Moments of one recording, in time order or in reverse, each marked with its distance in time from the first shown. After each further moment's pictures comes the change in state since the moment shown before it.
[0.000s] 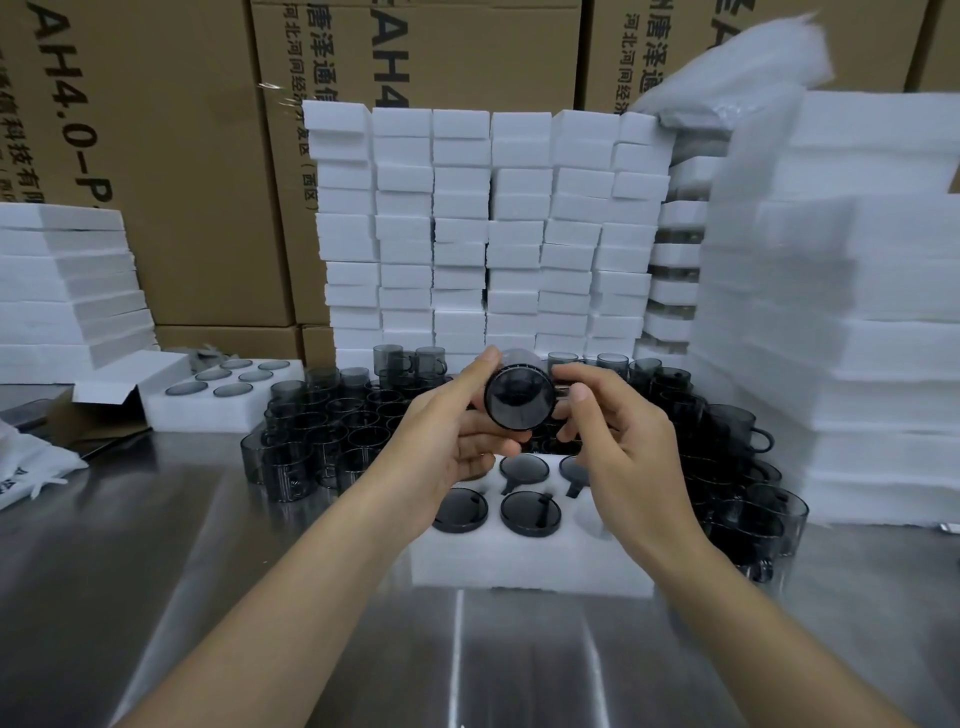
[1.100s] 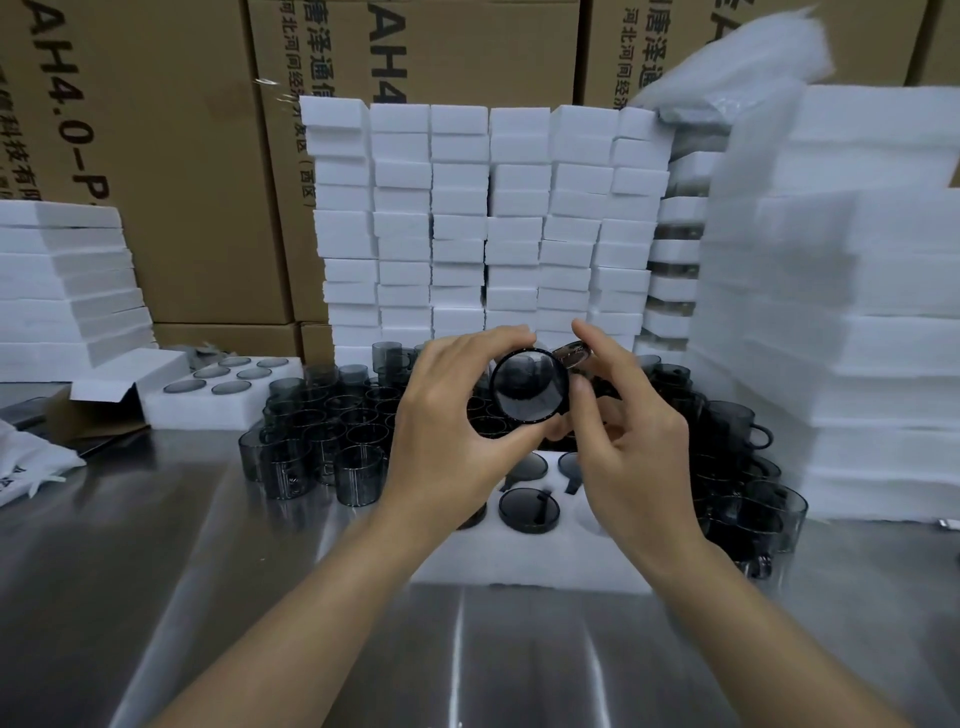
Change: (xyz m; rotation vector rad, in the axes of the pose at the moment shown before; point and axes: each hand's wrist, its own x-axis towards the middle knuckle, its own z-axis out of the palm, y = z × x) left_hand -0.012 -0.010 0.015 0.713 0.303 1.038; right_hand -0.001 0.002 0.003 -0.059 0.090 -0.209
